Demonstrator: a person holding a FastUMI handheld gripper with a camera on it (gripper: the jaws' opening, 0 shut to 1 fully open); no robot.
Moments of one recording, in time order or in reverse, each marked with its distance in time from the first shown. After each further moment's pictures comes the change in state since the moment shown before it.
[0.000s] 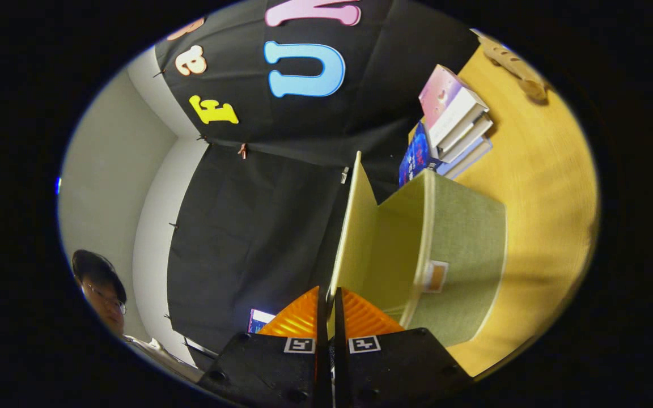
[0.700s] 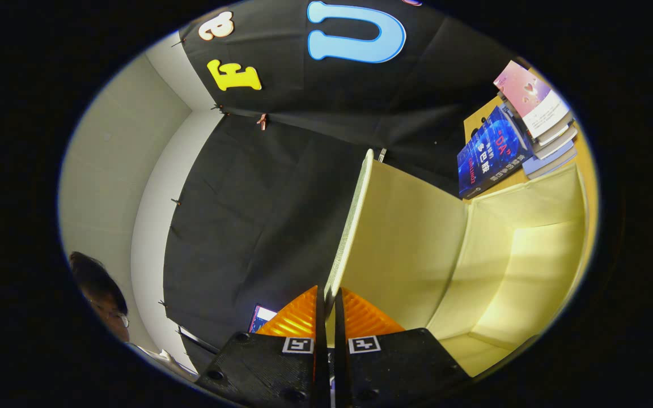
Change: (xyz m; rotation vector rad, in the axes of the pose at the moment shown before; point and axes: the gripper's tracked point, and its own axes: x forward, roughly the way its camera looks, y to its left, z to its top) arm 0.152 0.078 -0.041 -0.064 0.107 0.053
